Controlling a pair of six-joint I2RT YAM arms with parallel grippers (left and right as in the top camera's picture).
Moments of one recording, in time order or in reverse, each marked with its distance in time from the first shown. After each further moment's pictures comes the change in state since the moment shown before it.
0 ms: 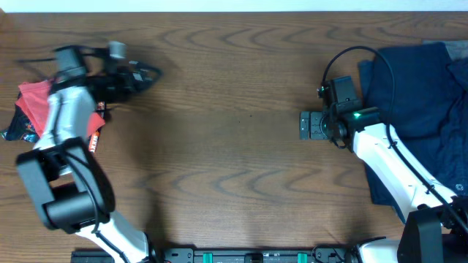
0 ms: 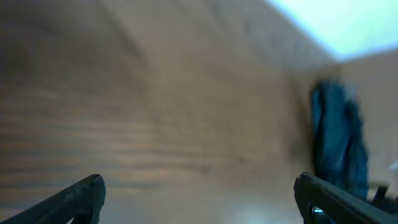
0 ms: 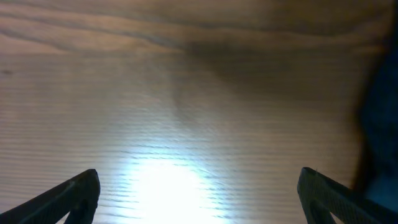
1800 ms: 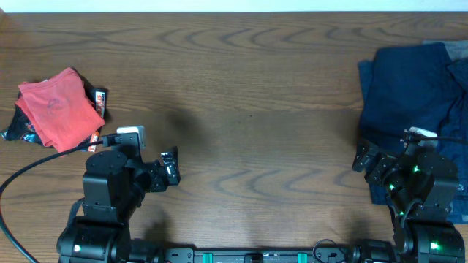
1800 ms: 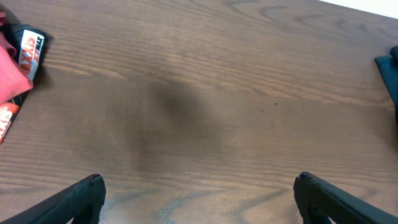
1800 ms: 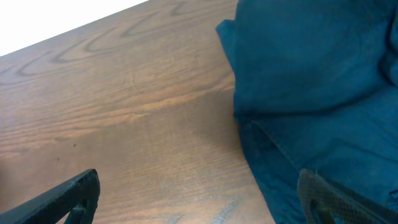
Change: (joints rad) left arm -0.396 -1.259 -0.523 -0.309 -0.759 -0.176; right arm -0.338 -0.947 -0.288 -0.126 -0.089 0.018
